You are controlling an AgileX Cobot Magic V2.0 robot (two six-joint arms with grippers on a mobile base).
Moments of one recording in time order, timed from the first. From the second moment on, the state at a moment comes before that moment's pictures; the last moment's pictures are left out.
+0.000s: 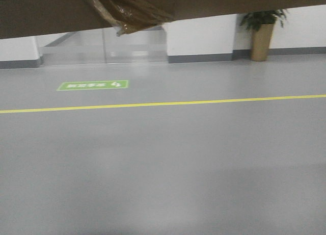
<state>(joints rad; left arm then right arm) -0.38 1.37 -1.83 0.18 1.22 -0.29 0.38 1.38 -1.81 0.08 1.02 -0.02</state>
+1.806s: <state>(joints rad) -0.39 1.37 -1.83 0.33 1.20 -0.29 0.38 1.38 -1.81 0.10 0.99 -0.01</state>
